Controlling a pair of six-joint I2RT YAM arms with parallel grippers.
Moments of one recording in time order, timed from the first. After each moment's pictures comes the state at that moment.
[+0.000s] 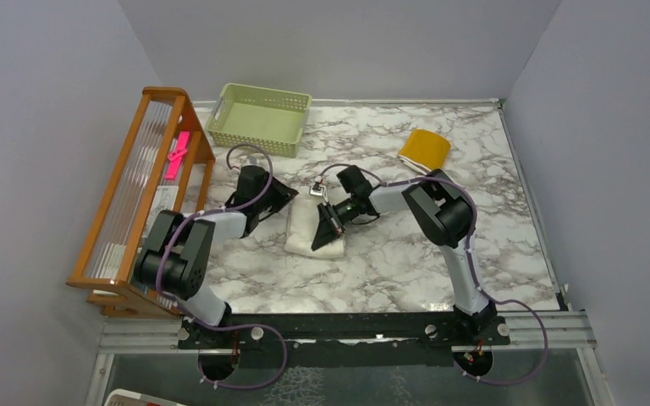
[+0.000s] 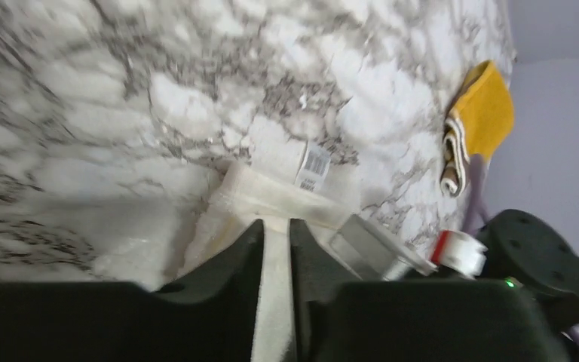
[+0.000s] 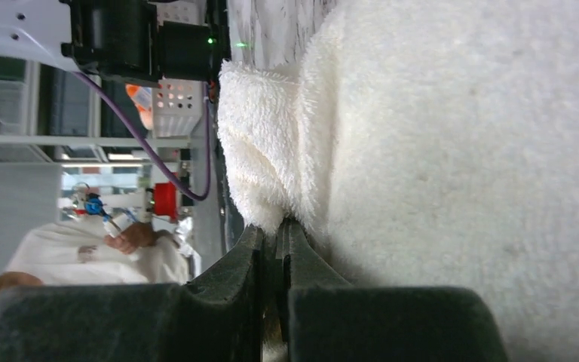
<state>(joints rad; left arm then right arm) -0.31 1.64 0.64 0.40 0.16 -1.05 0.65 2.23 1.27 -0.03 -1.22 0.25</state>
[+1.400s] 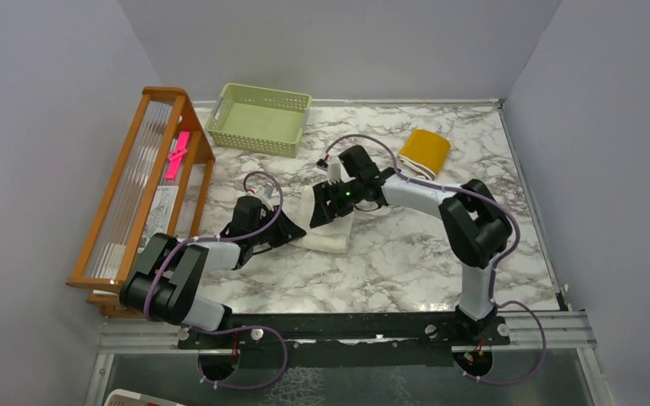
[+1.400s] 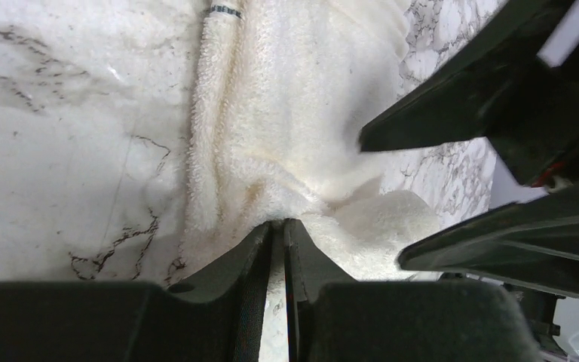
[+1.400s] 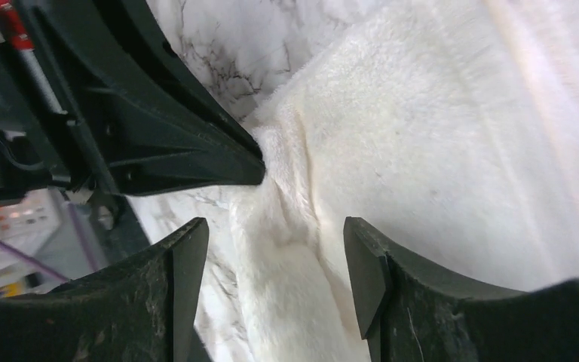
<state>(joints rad) -0.33 1.44 0.34 0.47 0.44 -0.83 0.68 2.00 1.33 -0.25 -0.67 0.29</state>
